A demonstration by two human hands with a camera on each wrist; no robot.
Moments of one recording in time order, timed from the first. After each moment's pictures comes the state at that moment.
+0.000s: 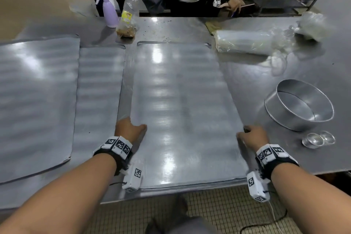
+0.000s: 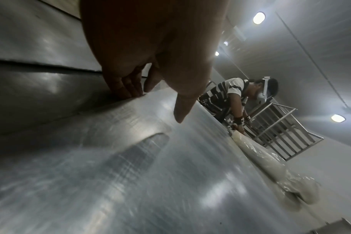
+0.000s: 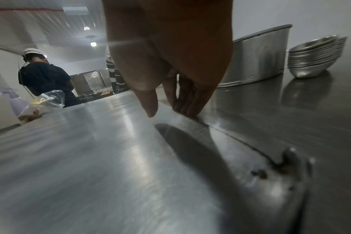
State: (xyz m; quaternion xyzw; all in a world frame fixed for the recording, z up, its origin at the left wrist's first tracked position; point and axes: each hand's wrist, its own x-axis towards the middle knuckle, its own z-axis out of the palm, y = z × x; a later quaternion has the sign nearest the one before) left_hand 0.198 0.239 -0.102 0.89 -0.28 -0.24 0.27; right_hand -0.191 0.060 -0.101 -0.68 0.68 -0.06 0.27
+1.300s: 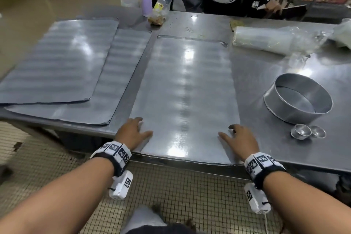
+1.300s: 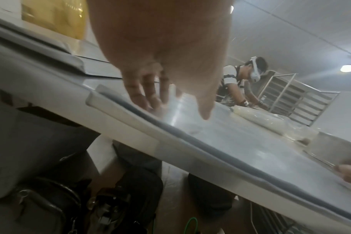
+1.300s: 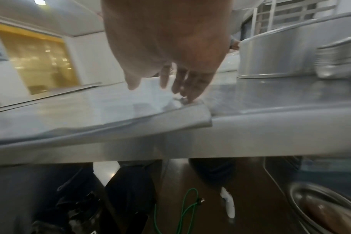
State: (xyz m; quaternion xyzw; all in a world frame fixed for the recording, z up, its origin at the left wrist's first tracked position) left_hand 0.032 0.382 -0.097 0.91 -0.33 -0.20 0.17; right_hand -0.271 0.145 -0.104 -0.83 0.51 -0.04 0.23
